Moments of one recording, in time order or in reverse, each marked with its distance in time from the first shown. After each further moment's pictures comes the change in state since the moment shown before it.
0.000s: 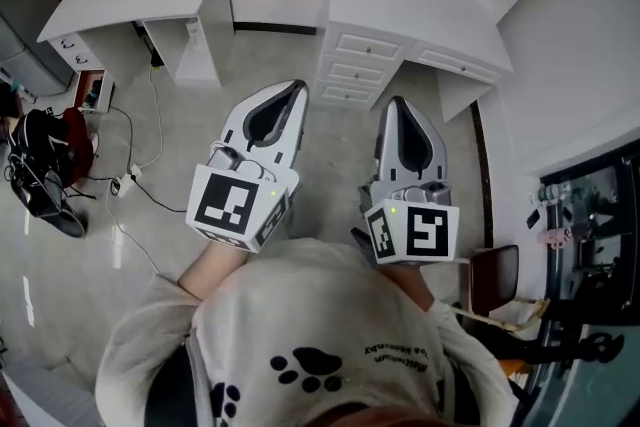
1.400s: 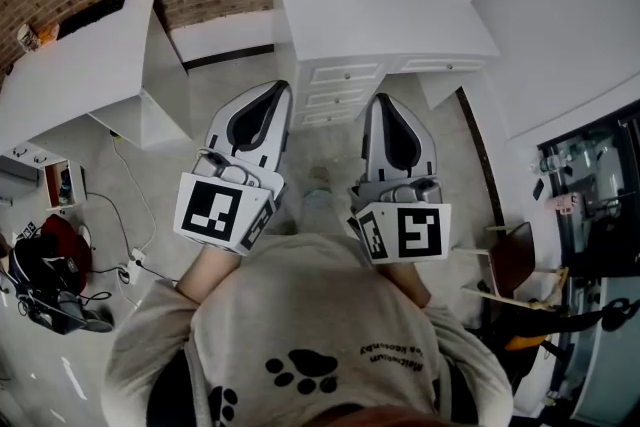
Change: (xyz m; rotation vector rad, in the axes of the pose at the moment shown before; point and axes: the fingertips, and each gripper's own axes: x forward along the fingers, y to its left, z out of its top) left arm 0.220 0.165 -0.050 -0.054 0.007 -0.239; right arm 0.237 -0.054 -0.068 -0.032 0.029 -0.191
